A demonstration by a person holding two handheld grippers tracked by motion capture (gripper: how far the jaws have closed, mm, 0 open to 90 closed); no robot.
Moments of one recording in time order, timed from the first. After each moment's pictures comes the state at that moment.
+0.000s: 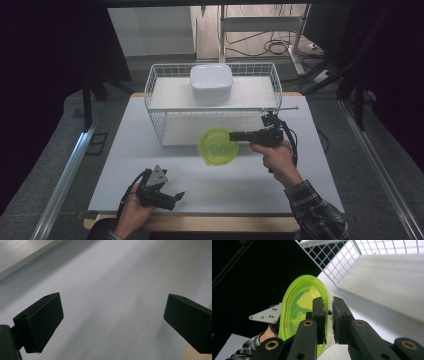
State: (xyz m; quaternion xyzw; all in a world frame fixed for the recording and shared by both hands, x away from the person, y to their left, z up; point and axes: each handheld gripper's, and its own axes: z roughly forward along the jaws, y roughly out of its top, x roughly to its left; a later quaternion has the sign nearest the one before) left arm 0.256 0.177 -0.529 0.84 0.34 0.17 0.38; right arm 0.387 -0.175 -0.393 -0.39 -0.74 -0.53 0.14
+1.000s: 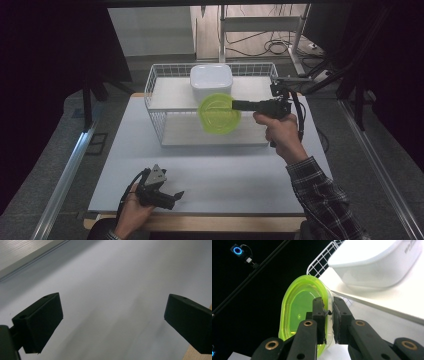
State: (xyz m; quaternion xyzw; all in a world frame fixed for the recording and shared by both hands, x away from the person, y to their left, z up) left arm 0.258 0.180 -0.529 0.84 0.35 0.16 0.39; right arm 0.410 -0.175 -0.319 -0.39 -0.71 -0.58 0.11
